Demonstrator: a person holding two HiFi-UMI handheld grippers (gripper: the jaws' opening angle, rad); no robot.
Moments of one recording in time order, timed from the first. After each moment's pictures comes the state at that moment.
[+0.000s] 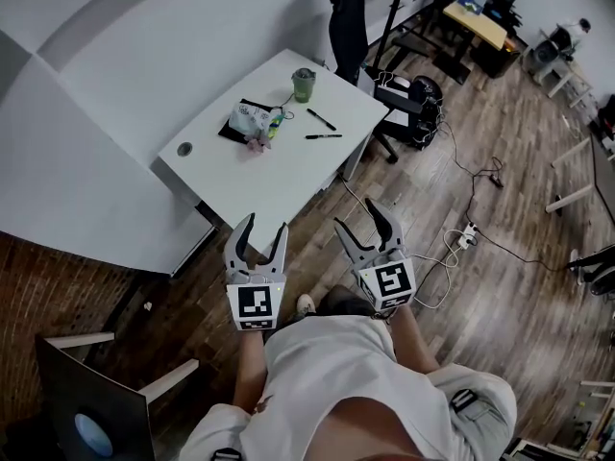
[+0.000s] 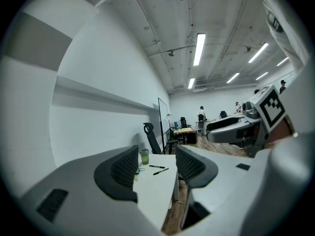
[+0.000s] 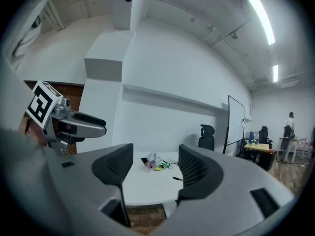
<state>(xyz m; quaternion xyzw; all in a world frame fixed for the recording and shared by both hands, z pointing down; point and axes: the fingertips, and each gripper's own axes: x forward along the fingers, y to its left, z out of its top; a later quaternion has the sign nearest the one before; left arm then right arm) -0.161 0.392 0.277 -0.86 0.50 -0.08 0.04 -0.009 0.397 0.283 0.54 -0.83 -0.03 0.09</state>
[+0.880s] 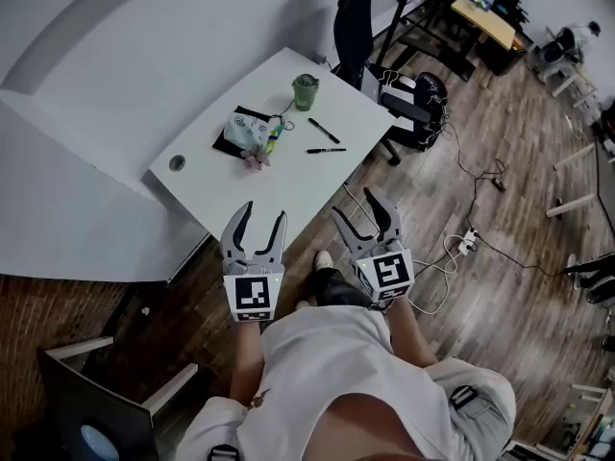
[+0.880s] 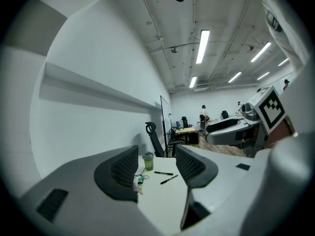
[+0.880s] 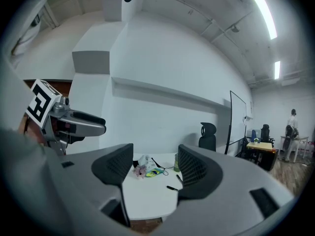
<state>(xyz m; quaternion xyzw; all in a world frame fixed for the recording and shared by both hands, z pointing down) -0.149 0.267 0.282 -0.86 0.50 -0.08 0.04 0.000 0.272 0.291 0.55 -0.83 -0.02 0.09</state>
